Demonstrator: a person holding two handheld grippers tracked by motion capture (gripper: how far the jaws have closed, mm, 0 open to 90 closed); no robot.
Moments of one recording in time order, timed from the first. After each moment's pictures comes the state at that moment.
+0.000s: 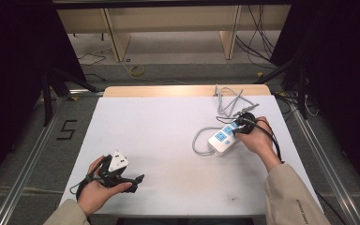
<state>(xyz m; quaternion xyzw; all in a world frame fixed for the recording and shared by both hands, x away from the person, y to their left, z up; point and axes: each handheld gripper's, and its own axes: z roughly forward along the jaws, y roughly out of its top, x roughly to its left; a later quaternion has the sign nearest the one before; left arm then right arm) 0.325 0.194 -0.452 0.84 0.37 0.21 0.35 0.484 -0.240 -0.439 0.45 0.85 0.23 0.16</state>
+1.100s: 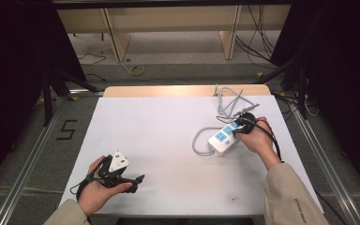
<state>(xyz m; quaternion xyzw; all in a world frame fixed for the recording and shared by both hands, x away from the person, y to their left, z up) 0.325 0.193 -0.453 0.83 0.37 0.21 0.35 0.485 -0.240 -0.441 0.46 0.84 0.23 0.15</state>
